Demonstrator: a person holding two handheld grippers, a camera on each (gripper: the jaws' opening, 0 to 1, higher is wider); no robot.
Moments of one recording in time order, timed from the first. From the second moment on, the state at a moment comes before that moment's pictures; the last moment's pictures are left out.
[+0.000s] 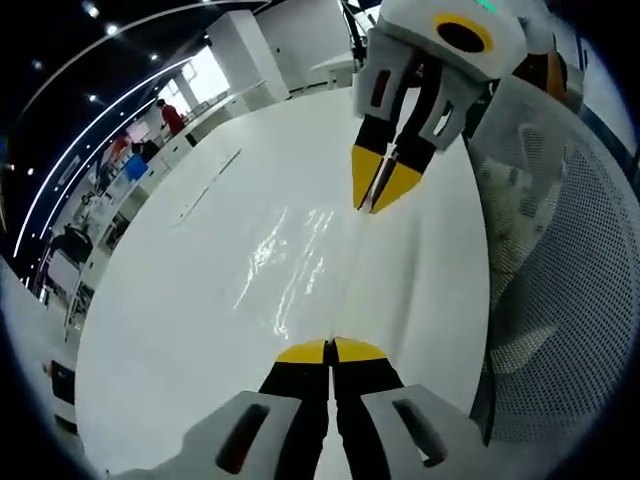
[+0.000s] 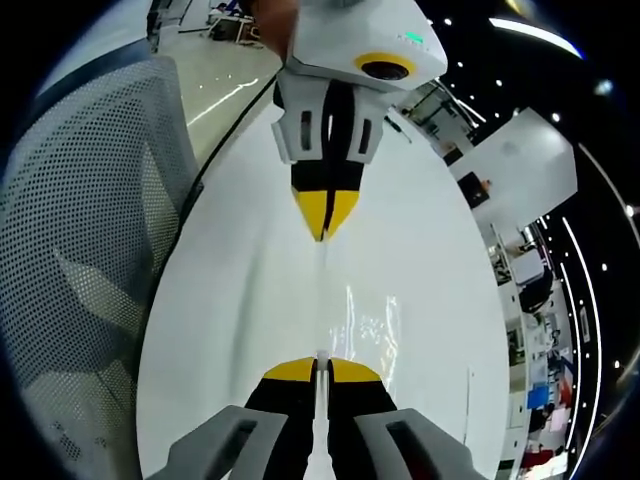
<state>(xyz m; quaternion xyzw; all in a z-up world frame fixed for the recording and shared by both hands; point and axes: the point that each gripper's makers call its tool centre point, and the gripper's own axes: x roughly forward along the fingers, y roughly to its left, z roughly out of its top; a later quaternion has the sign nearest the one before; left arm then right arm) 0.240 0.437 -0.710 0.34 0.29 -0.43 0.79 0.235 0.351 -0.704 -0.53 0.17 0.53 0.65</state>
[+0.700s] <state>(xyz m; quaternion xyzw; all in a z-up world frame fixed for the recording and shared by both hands) 0.234 0.448 -0.715 0.33 0.31 -0.42 0.79 0.235 0.338 -0.708 -0.53 0.18 0.52 0.65</state>
